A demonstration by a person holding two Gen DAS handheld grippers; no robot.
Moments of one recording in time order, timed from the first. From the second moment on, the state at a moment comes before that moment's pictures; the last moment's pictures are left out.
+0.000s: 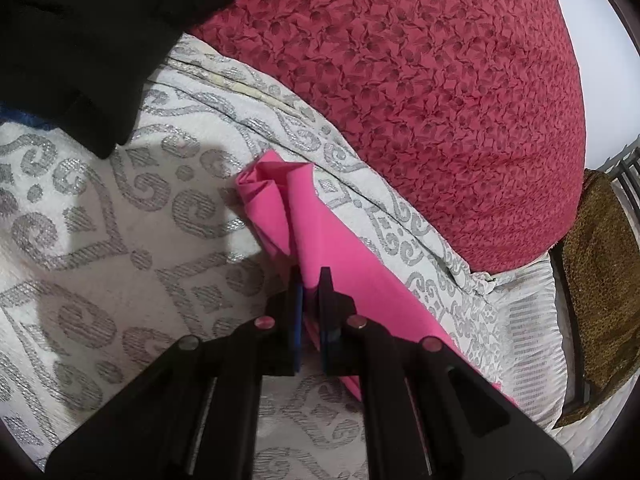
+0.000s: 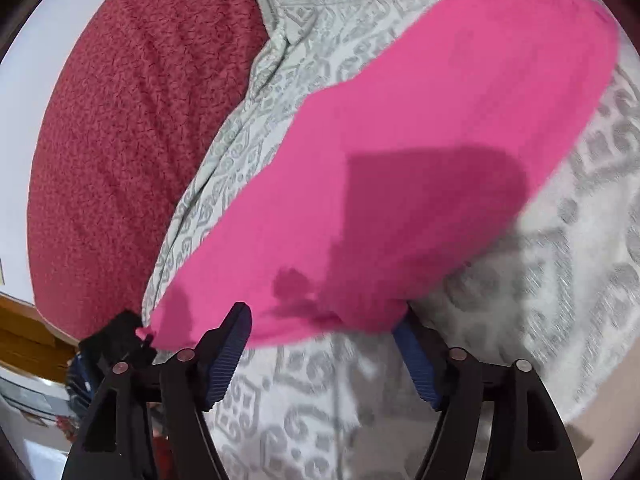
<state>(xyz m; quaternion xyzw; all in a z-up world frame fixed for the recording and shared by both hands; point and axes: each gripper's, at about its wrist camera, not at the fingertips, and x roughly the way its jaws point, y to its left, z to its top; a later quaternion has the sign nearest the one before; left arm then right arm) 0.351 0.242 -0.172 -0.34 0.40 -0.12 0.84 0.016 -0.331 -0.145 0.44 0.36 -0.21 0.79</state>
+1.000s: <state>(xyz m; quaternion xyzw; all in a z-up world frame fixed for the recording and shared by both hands) 0.262 0.274 -0.124 -0.33 0.33 -0.09 0.88 0.014 -0.301 -0.118 0.41 0.47 -0.19 0.76</state>
